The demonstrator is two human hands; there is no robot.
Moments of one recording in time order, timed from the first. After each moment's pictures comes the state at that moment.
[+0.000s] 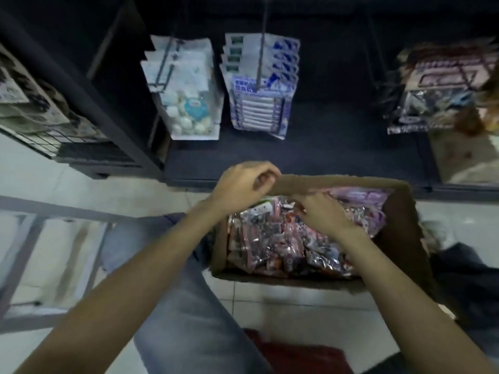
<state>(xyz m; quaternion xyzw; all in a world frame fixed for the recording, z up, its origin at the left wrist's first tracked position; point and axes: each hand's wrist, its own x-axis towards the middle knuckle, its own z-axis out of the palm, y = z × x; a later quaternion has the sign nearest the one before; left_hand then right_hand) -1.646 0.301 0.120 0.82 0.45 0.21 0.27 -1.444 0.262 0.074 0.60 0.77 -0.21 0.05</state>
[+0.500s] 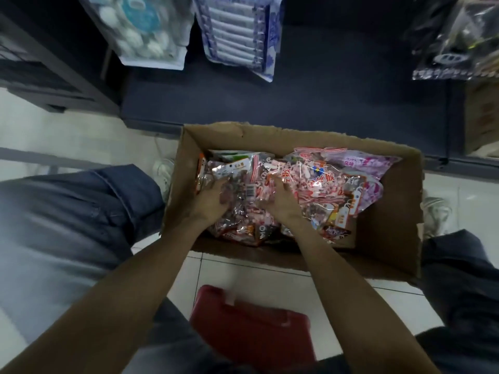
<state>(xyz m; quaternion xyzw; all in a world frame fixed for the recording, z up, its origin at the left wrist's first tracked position) -1.616 0.233 -0.087 0.59 0.70 -0.04 0.39 -1.423 0.235 -0.092 0.68 0.53 -0.50 -0.02</state>
